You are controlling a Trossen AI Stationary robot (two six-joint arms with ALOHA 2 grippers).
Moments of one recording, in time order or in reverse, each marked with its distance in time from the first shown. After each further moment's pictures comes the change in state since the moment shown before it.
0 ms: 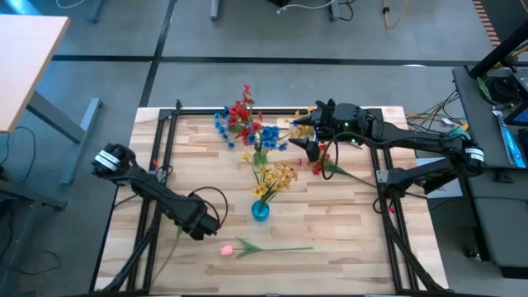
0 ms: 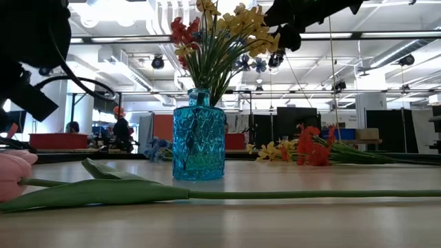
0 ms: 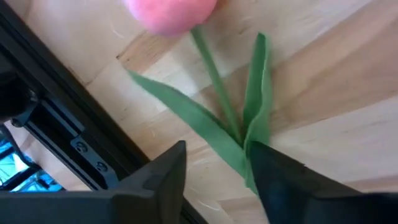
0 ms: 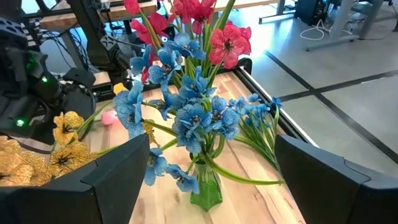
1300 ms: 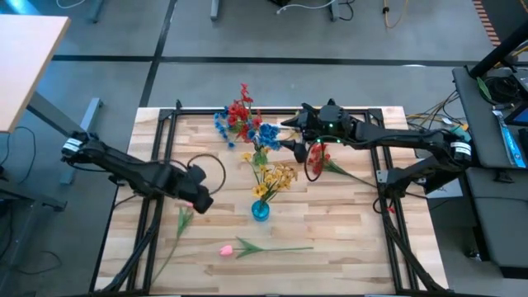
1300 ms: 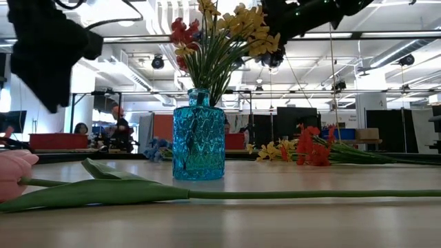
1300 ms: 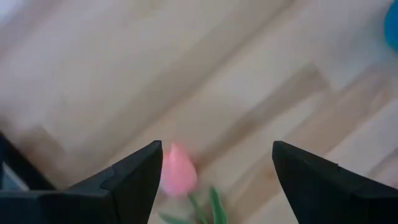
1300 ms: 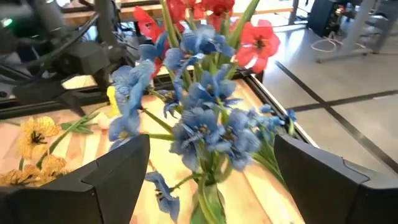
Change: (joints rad) left arm 0.180 -0.463 0.000 0.022 -0.436 0.230; right arm -0.005 0.145 0.000 0.171 -0.034 -0.047
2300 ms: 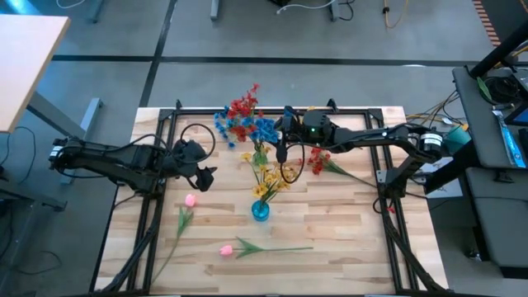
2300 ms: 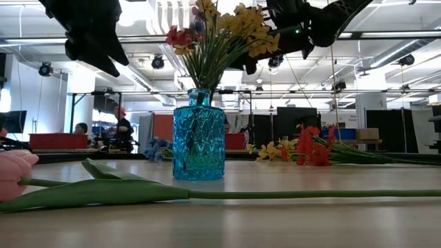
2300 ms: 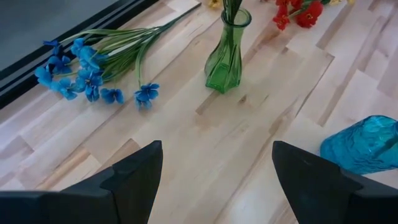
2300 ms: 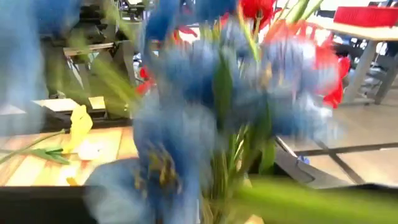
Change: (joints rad) left arm 0.213 -0.249 0.006 0.267 -0.297 0.536; right arm 0.000 0.282 0.000 0.458 -0.037 -0.063
